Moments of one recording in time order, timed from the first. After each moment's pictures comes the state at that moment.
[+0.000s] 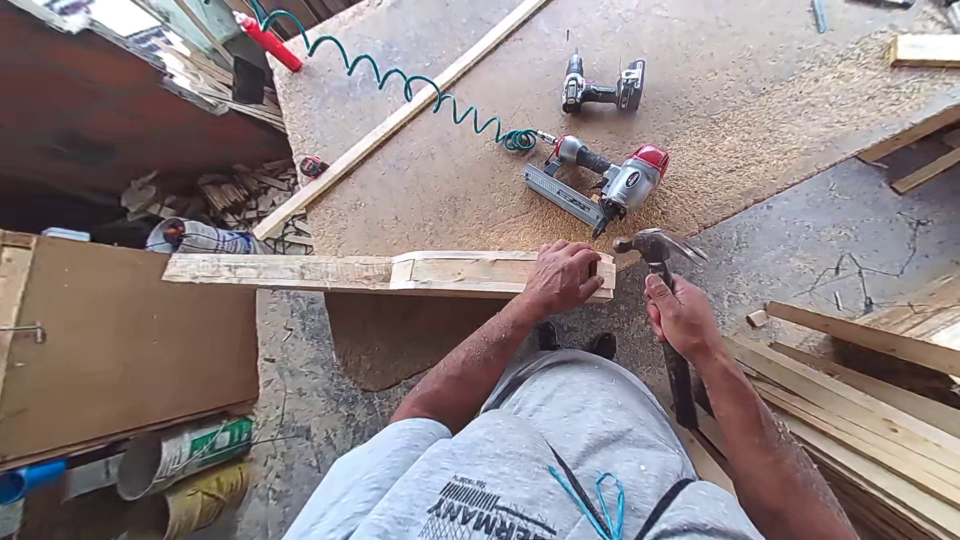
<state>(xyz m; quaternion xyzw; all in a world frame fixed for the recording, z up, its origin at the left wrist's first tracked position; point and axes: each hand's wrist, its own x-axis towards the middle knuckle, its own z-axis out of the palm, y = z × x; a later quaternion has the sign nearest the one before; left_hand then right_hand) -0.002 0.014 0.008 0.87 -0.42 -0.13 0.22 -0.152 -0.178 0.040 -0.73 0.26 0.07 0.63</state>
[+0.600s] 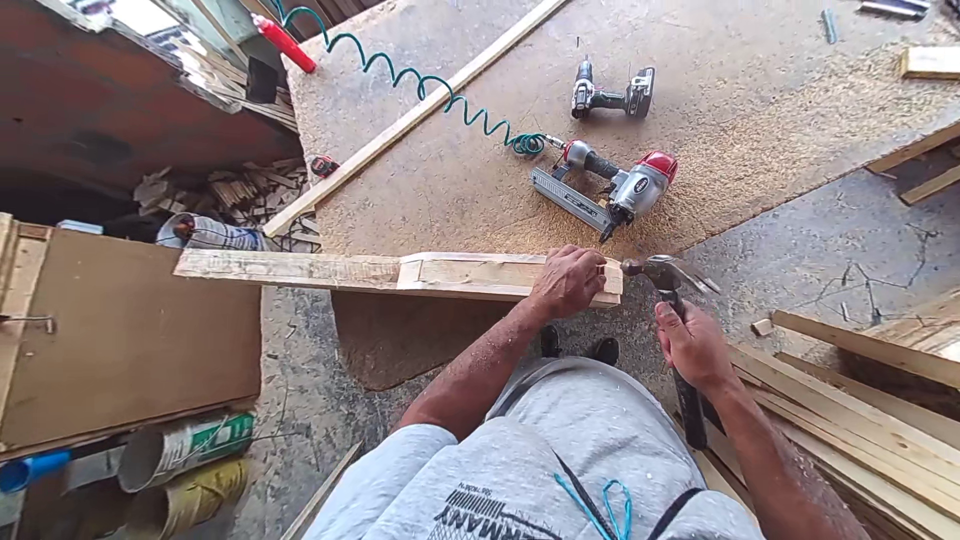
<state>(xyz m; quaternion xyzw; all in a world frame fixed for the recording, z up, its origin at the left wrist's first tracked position) -0.002 0.019 0.004 0.86 -0.42 -0.10 0.26 -0.179 -0.170 0.031 -0.77 0.25 0.05 0.59</state>
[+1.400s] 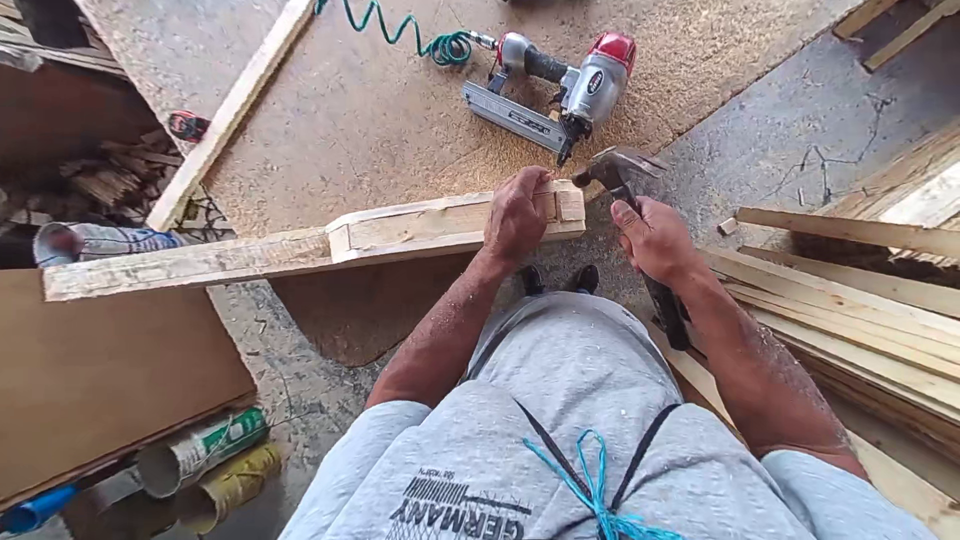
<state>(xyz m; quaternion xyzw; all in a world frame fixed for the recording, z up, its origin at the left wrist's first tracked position) -0.014 0.016 -0.002 0.88 -0.32 -0.03 0.34 -0.157 -0.177 0.035 -0.78 0.26 0.10 0.56</state>
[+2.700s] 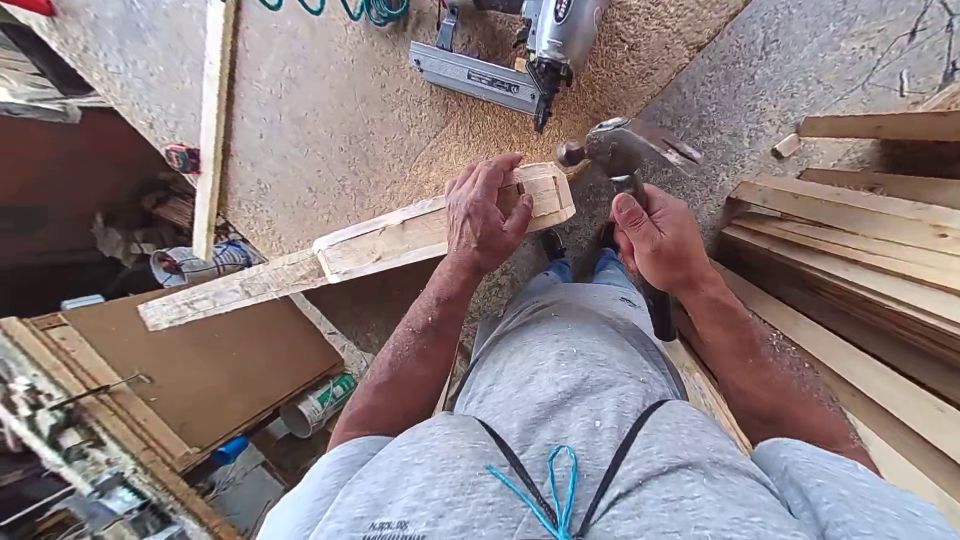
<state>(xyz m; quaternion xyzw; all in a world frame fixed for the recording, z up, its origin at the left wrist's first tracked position) -0.005 0.012 0.000 0.89 -0.39 -0.12 0.22 -0.180 -0.188 -0.007 -0.68 0.24 0.01 0.69</state>
